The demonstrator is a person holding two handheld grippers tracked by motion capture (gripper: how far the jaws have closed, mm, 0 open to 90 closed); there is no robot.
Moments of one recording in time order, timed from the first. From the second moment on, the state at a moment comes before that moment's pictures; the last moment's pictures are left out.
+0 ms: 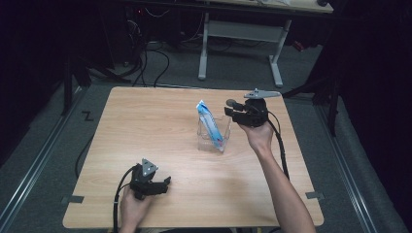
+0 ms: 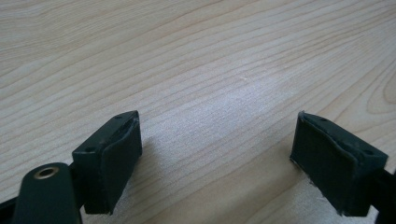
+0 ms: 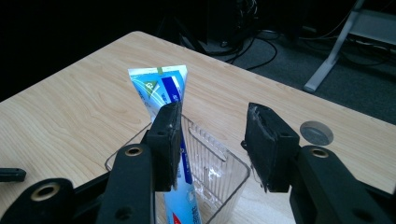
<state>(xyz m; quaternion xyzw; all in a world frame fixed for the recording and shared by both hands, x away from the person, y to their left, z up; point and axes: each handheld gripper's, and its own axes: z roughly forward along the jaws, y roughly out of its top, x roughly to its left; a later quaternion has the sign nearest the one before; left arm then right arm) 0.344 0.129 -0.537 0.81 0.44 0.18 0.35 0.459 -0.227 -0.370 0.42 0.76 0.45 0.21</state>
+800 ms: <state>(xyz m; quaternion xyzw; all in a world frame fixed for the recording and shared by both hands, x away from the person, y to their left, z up) 0.344 0.129 -0.537 0.81 0.44 0.18 0.35 0.443 -0.255 -0.368 0.43 0.74 0.46 0.21</state>
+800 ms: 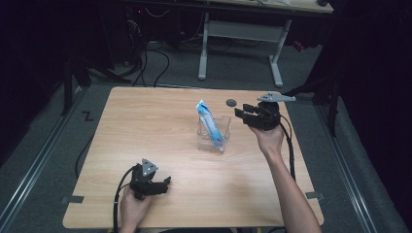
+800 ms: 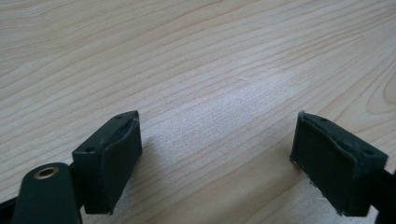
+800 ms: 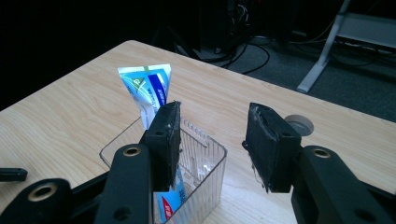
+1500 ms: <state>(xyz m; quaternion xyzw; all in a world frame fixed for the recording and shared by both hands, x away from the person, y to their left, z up) 0.344 0.129 -0.537 0.81 0.44 0.18 0.35 0.426 -0.270 -0.358 0.44 0.74 0.45 0.23</state>
